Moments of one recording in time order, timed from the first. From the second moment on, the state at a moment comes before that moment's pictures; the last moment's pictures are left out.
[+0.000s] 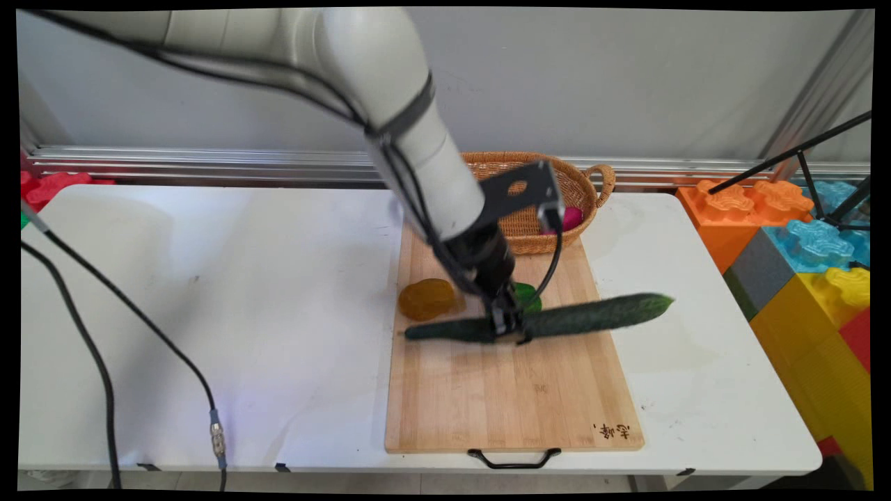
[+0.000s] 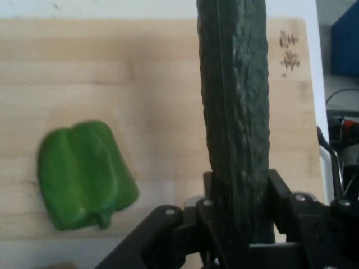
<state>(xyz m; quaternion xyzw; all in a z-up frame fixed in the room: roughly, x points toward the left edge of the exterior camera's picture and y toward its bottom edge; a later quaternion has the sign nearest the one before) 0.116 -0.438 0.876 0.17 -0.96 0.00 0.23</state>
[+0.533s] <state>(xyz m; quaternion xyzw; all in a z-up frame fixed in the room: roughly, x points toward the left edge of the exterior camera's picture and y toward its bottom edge) 0.115 -0.418 0.817 0.18 -0.96 0.02 0.21</state>
